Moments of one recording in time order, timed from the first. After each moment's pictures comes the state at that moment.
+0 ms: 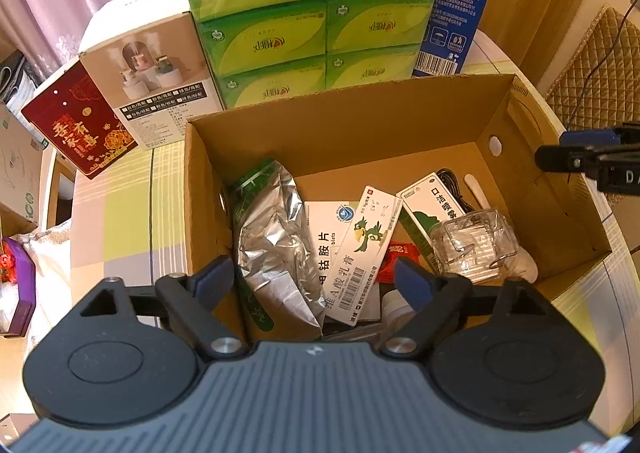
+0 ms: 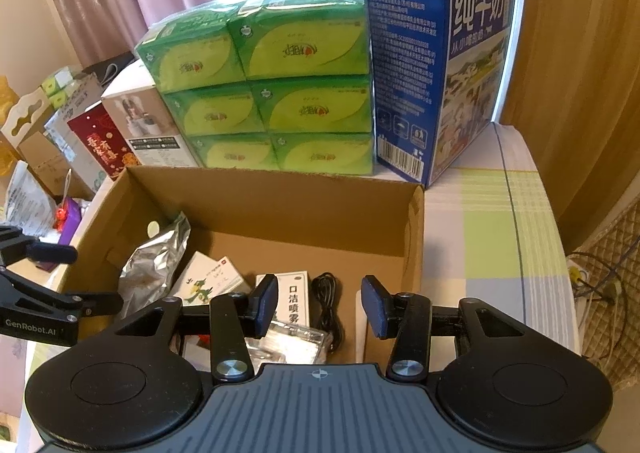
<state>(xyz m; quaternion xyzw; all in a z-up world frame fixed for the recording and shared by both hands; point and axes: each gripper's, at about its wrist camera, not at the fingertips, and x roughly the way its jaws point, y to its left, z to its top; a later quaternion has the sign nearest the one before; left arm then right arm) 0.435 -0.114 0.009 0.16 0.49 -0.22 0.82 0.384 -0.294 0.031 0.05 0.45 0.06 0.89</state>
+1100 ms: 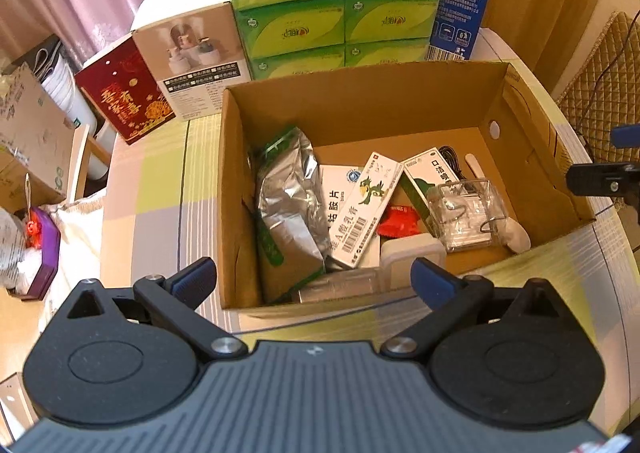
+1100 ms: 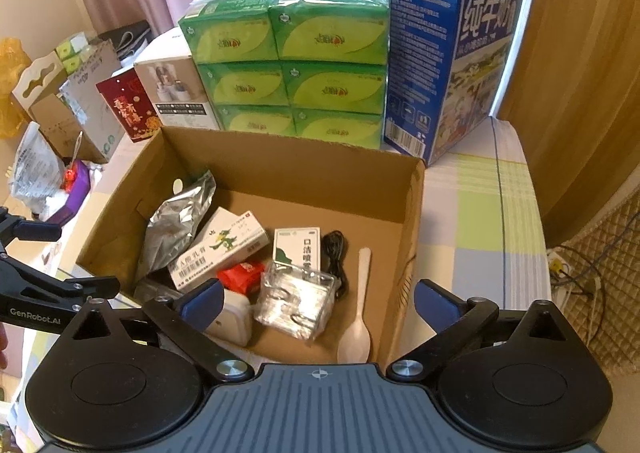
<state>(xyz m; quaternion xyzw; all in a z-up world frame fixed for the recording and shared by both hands) 0.380 -0.095 0.032 0.16 0.49 -0.18 0.84 0.337 -0.276 0.064 0.02 0.48 0.07 0.88</state>
